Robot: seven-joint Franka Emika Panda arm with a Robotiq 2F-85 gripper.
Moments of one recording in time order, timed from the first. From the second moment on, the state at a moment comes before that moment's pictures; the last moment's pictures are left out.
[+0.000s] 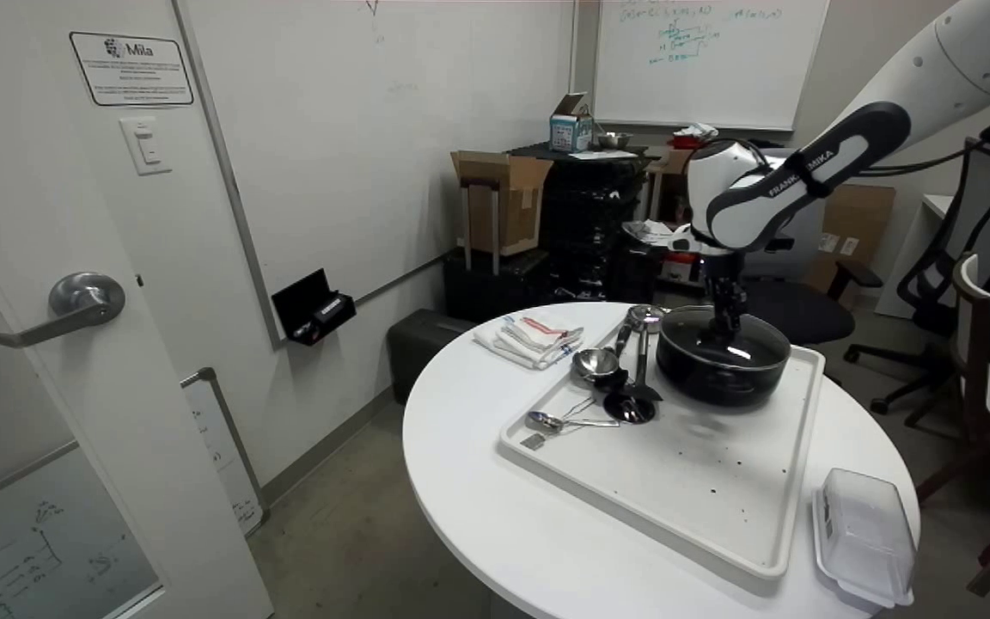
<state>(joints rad) -0.26 1.01 -0.08 -1.33 -0.33 2.24 -0.99</state>
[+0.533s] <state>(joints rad) -0.29 0.90 -0.08 -1.53 -0.33 2.41 -0.99</state>
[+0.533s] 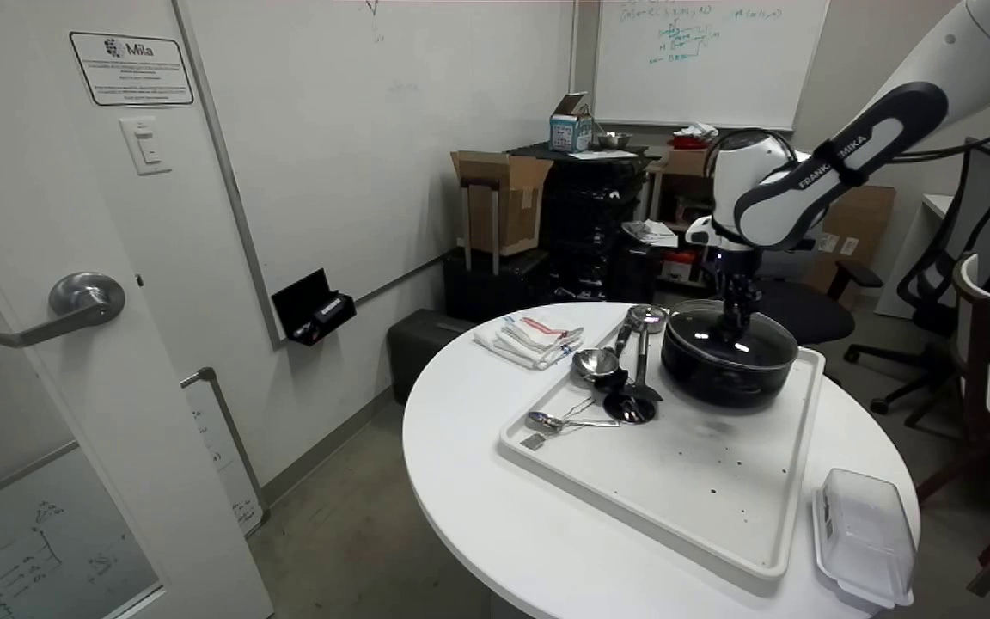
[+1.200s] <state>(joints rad) -0.34 0.79 -0.08 -1.62 -0.30 2.43 -1.01</state>
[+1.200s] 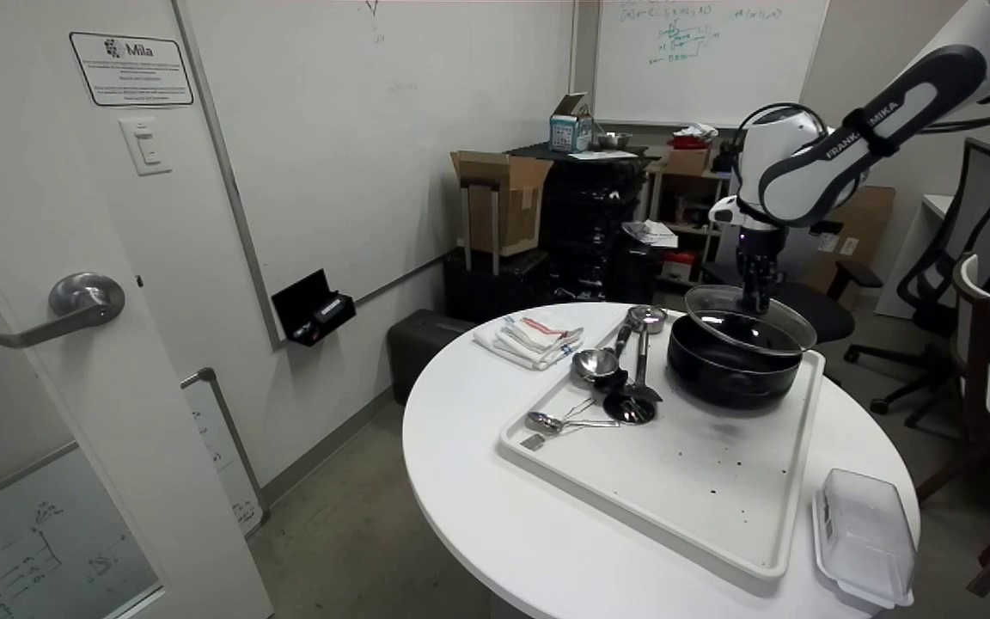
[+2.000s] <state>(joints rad) -0.17 0.76 -0.08 -1.64 -0.40 2.39 -1.00</state>
